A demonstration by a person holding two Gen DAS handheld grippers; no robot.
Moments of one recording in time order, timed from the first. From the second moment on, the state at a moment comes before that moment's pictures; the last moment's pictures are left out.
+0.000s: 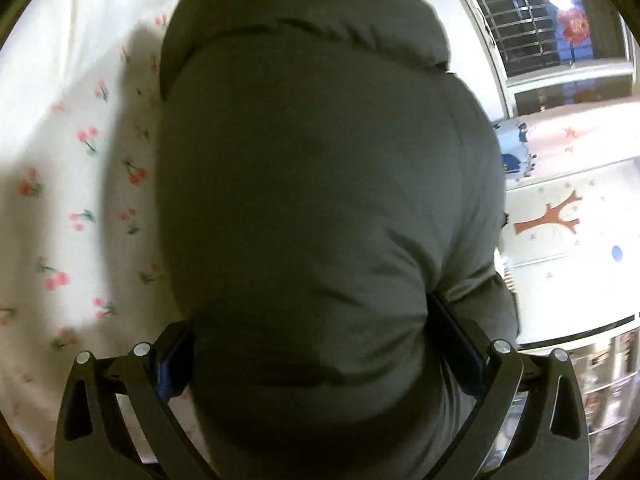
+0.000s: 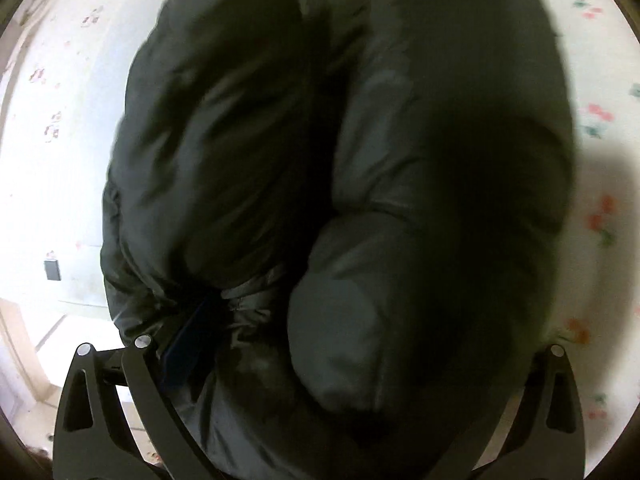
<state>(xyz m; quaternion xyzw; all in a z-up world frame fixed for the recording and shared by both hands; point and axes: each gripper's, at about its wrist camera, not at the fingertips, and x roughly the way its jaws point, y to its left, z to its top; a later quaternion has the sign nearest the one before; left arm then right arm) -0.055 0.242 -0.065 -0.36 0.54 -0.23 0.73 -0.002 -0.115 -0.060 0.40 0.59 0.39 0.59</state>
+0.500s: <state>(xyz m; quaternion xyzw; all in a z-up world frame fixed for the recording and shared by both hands) -0.053 0.152 0.015 -0.33 0.42 -0.36 0.76 0.010 -0.169 0.072 0.39 0.41 0.49 0.67</state>
